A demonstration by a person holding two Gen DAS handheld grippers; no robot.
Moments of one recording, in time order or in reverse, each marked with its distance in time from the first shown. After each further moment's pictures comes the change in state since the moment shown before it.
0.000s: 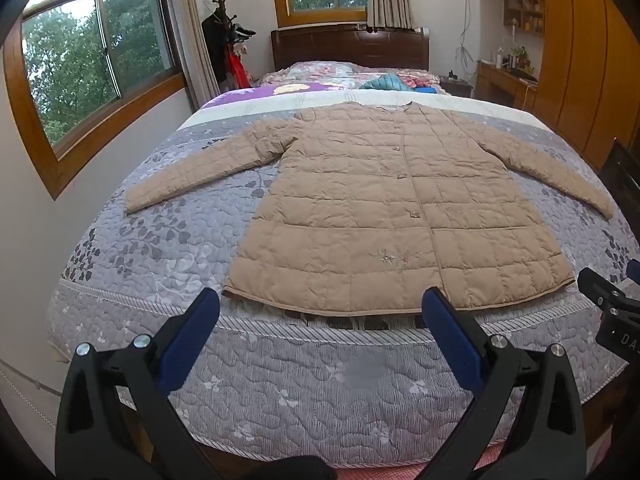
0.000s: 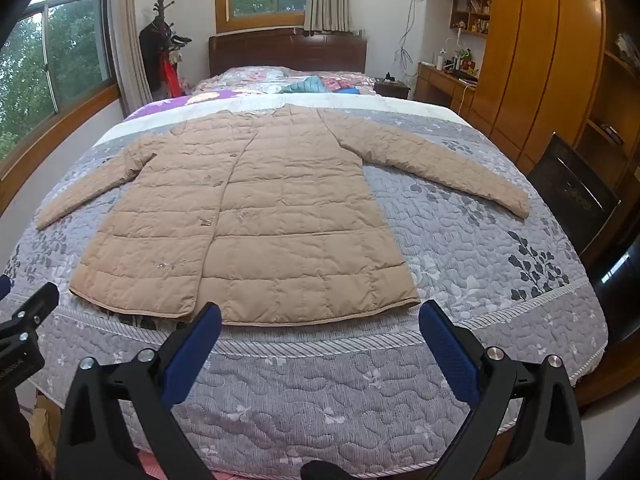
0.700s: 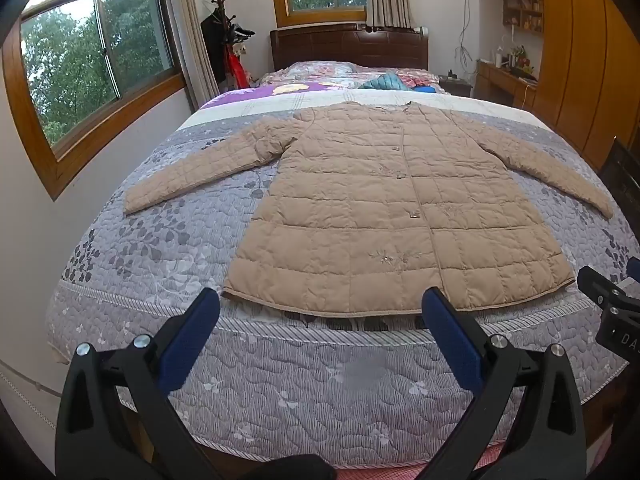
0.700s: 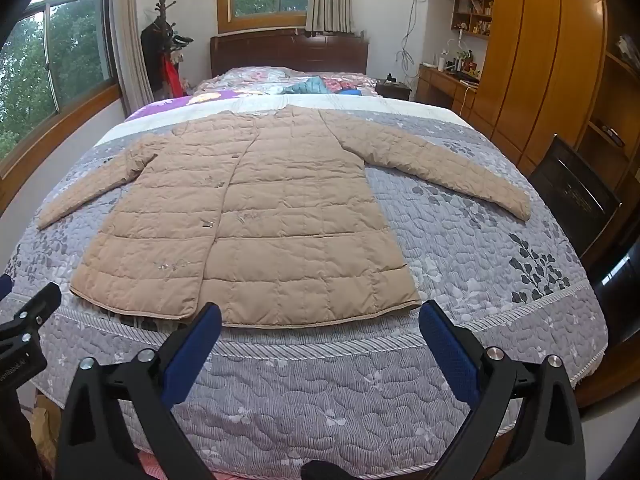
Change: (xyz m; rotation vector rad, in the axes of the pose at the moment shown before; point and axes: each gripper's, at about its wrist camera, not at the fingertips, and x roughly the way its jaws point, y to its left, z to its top) left arm 0.000 0.000 0.000 0.002 0.001 0.001; right arm 0.000 0.001 0.001 -0.001 -0.003 -0.001
